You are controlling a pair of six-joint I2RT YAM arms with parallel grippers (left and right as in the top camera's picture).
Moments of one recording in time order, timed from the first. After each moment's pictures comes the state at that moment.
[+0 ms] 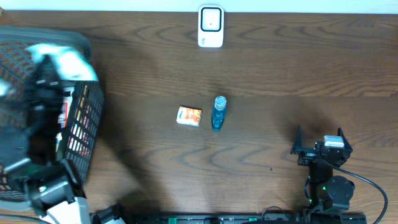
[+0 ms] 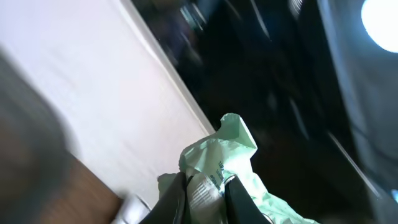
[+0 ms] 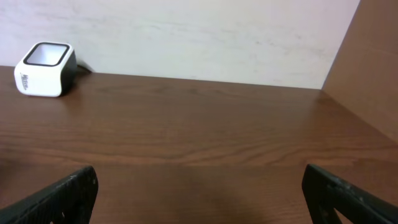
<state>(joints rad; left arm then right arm) 0.44 0.81 0.80 0.19 0.50 -1.13 -0.10 0.02 0.01 -0.07 0.02 -0.10</state>
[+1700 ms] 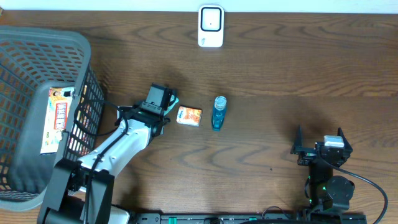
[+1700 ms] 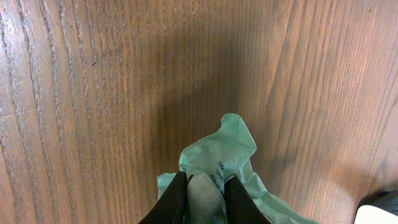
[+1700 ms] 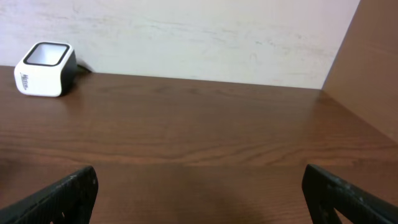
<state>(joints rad) -0.36 1.57 0.81 -0.37 -0.31 -1.87 -0.10 0.01 0.01 -0.07 0.02 -0.10</state>
